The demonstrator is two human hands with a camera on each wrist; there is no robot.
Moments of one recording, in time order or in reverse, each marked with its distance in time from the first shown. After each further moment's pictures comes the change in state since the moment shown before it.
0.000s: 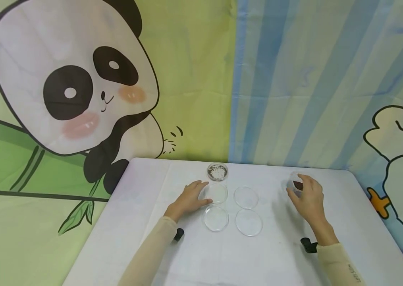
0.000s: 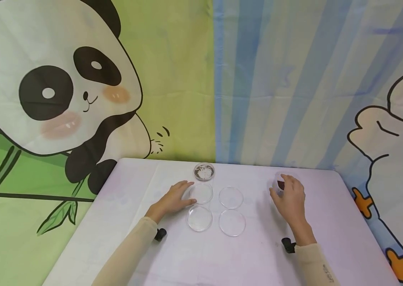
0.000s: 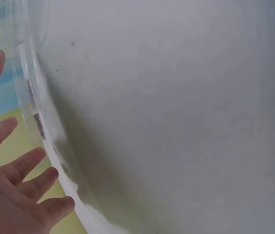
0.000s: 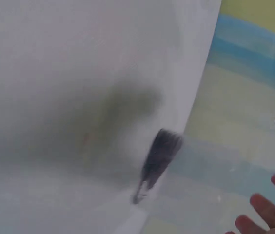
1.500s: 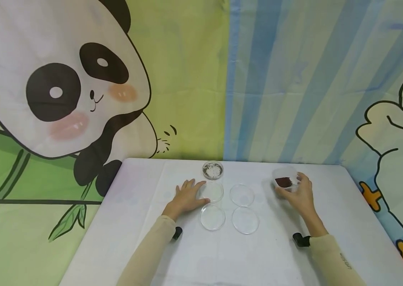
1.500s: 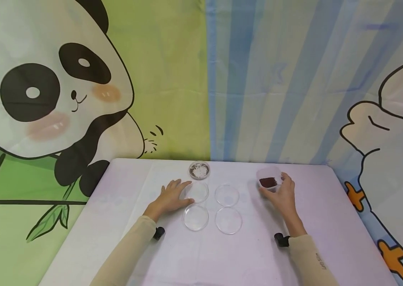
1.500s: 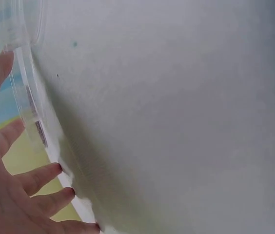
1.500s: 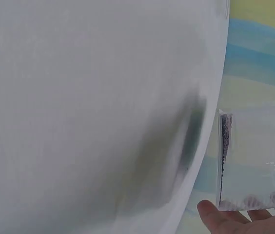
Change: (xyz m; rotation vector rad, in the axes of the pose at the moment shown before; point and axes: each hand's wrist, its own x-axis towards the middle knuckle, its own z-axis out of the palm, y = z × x) left_hand 0.007 0.002 0.004 0.094 -0.035 -0.066; right_hand 0.002 0.012 0.013 0.195 -0.140 0.401
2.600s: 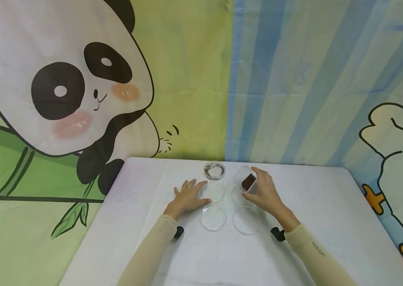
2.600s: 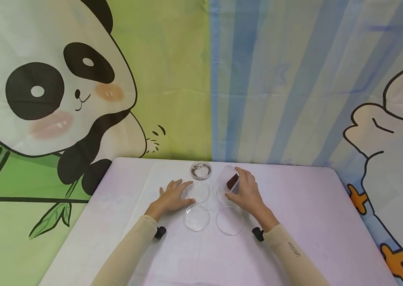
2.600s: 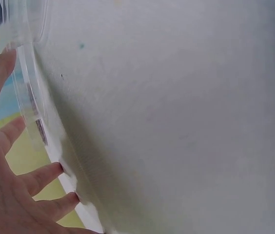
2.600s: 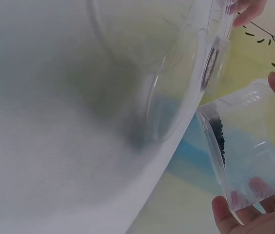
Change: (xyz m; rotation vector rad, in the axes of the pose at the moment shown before) left_hand -0.002 0.003 -0.004 -0.029 -0.022 -0.067; right_hand -0.009 -0.080 0.070 -0.171 -0.239 -0.437
